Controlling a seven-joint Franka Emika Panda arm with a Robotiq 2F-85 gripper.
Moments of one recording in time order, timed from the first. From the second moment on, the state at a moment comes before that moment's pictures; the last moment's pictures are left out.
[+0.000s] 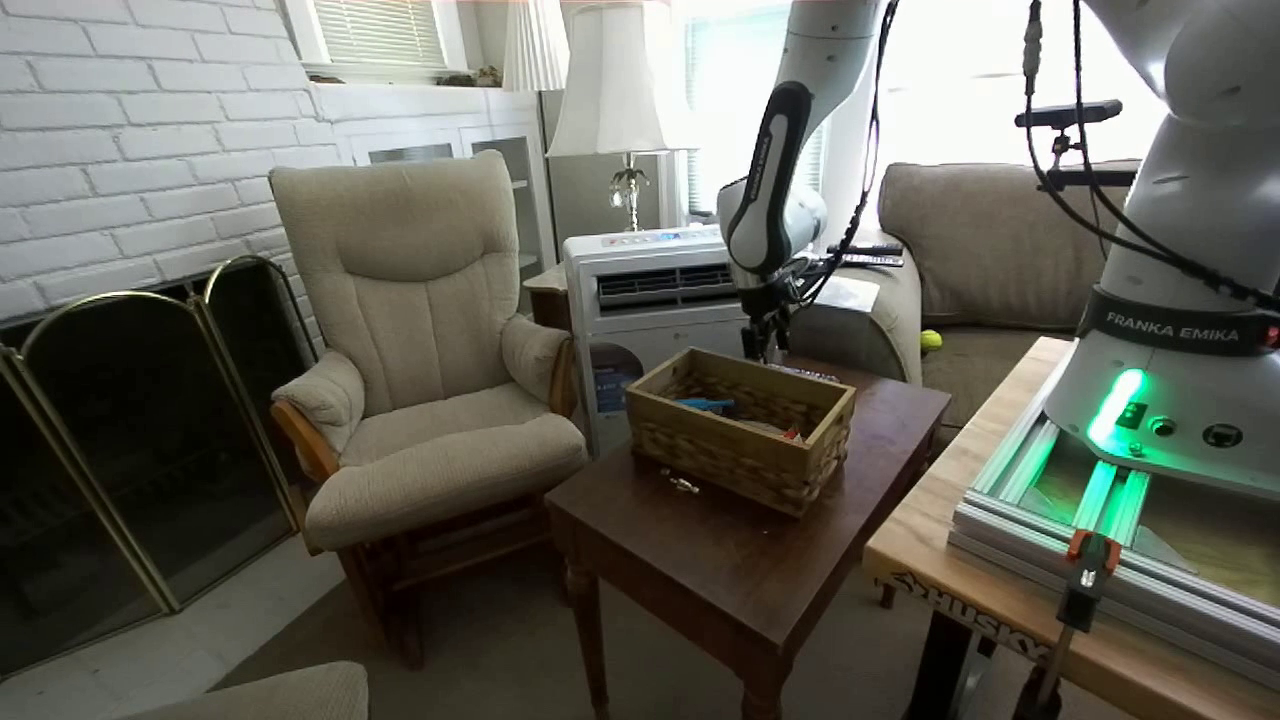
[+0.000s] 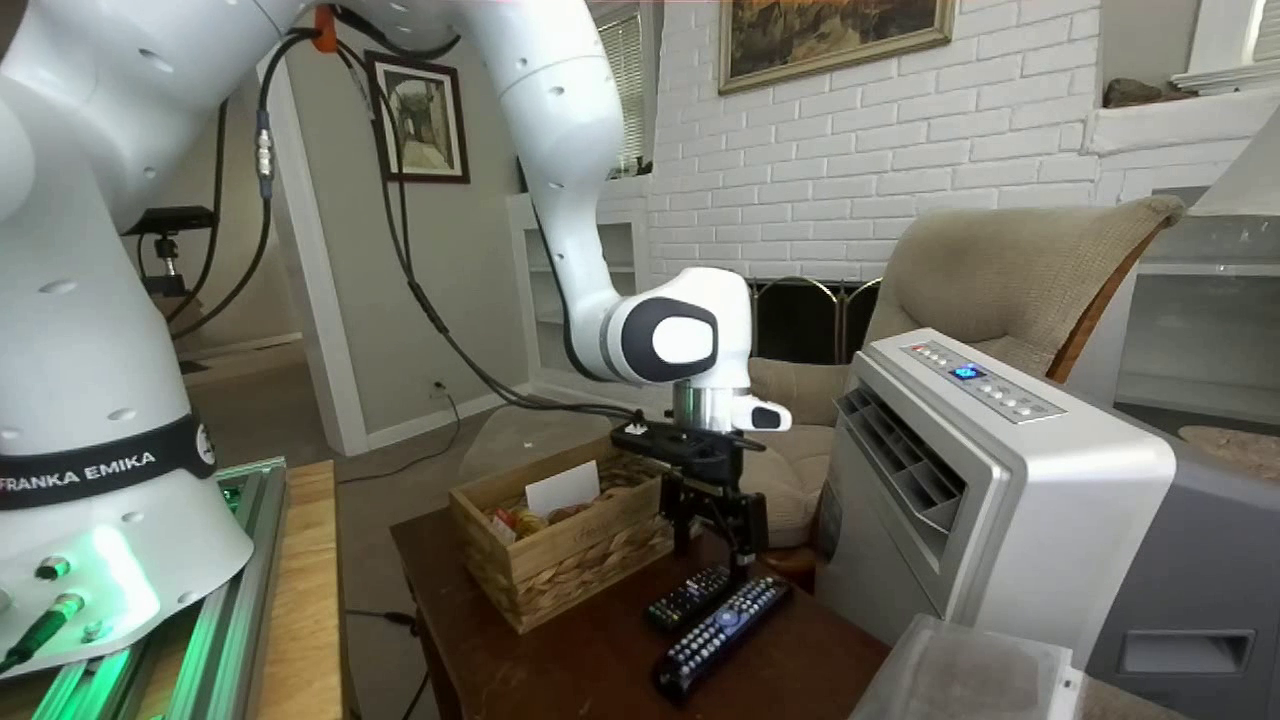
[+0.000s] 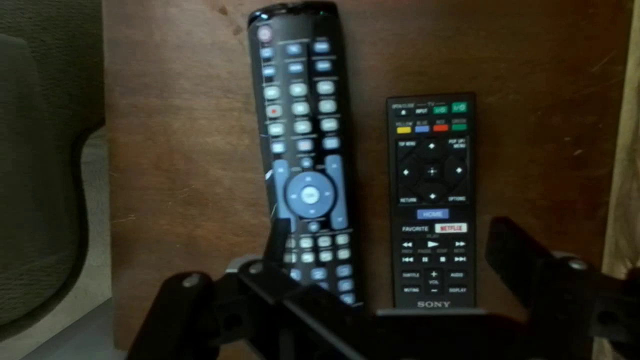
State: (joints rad) arm -0.02 0.77 -0.17 -2.10 -0.18 2.73 -0.11
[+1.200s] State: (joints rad) arm -0.18 0.35 -0.11 -2.30 -0.18 2.58 -0.49
